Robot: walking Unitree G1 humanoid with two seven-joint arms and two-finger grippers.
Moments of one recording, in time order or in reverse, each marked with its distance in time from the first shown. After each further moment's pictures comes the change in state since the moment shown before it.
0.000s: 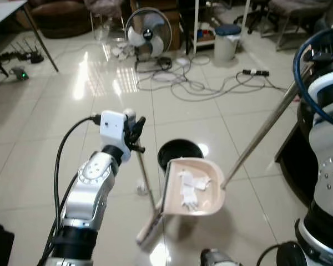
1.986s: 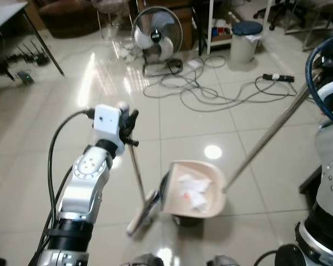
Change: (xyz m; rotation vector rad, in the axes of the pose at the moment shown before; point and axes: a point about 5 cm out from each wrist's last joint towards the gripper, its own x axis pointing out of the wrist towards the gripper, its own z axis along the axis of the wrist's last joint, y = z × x) left arm 0.005 0.015 0.008 0.081 -0.050 0.051; right arm -0.001 -0.016 -0.011 0.034 0.037 -0.084
